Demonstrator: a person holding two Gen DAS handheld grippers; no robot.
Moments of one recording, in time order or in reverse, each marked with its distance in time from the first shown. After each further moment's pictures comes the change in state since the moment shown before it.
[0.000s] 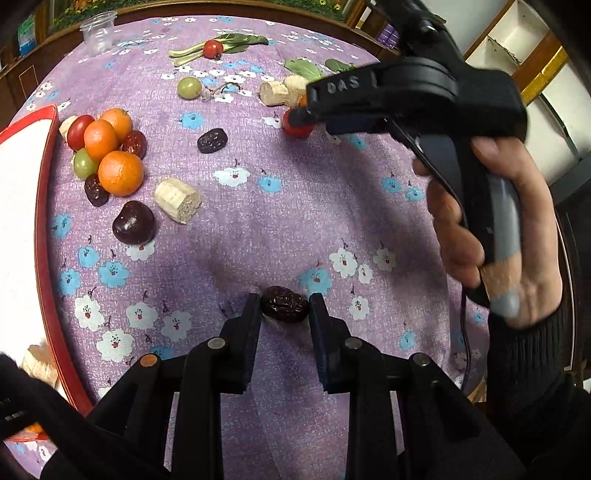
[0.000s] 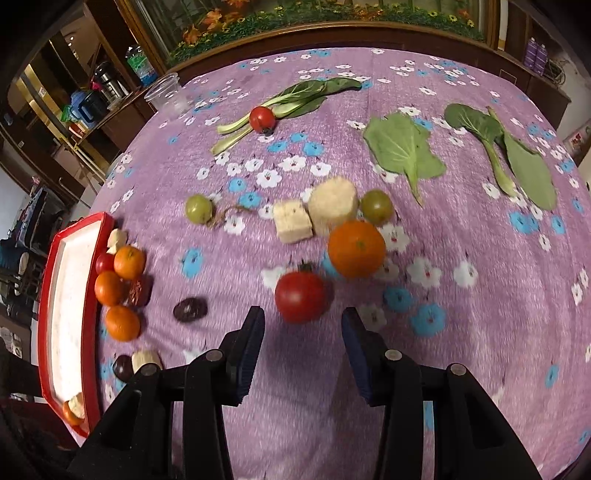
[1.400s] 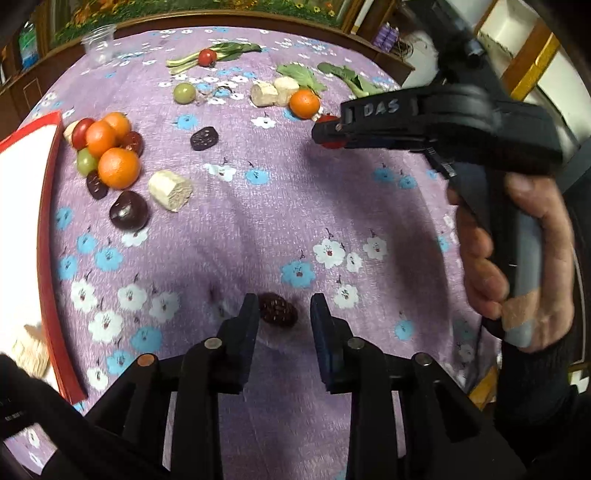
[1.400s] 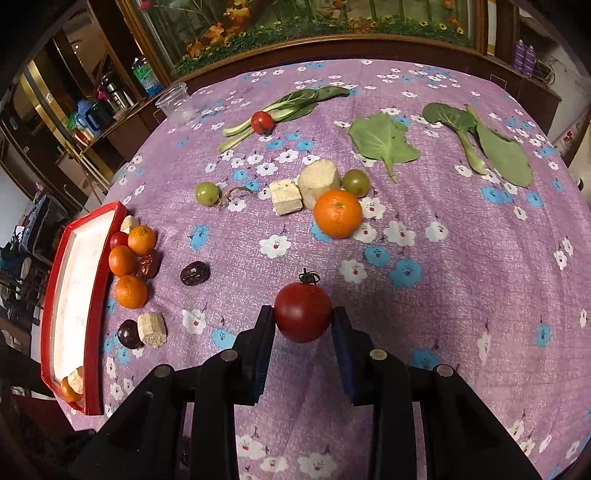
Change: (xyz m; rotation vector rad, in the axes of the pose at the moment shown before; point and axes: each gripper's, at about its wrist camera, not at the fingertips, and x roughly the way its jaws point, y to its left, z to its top) left arm -0.001 -0.021 -0.020 0.043 -0.036 0.049; right arm -0.034 -0.010 -0.044 0.016 -0.068 0.018
